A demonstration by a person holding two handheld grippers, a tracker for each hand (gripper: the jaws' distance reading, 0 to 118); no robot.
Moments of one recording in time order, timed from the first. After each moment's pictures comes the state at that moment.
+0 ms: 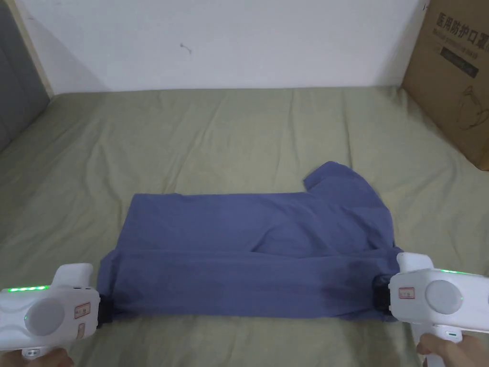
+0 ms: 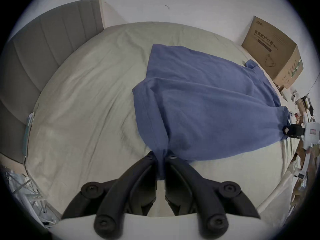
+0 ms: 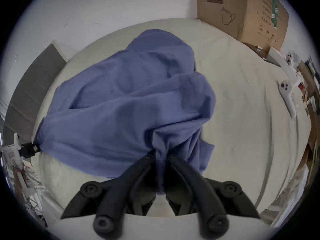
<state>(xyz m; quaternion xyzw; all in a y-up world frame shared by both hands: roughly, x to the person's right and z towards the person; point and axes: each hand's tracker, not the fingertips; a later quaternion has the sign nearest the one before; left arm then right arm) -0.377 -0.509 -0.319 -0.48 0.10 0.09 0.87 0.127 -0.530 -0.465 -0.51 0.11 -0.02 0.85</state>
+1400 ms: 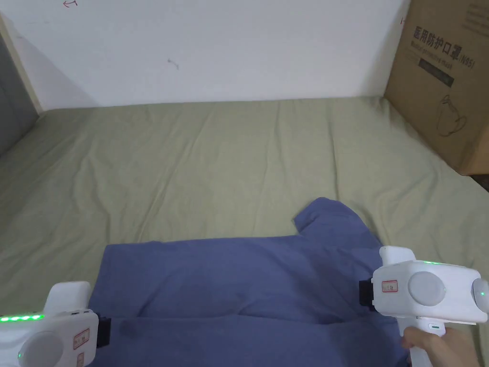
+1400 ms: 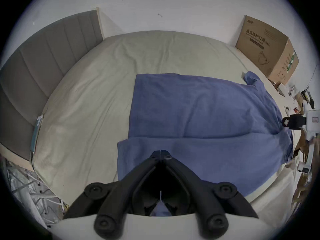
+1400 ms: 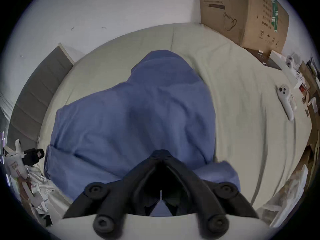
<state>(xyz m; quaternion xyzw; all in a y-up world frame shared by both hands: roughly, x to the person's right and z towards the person) -0.335 -0.488 -0.305 -0.46 0.11 0.07 0.88 0.117 -0.510 -0.471 -0.50 0.12 -0.03 0.86</state>
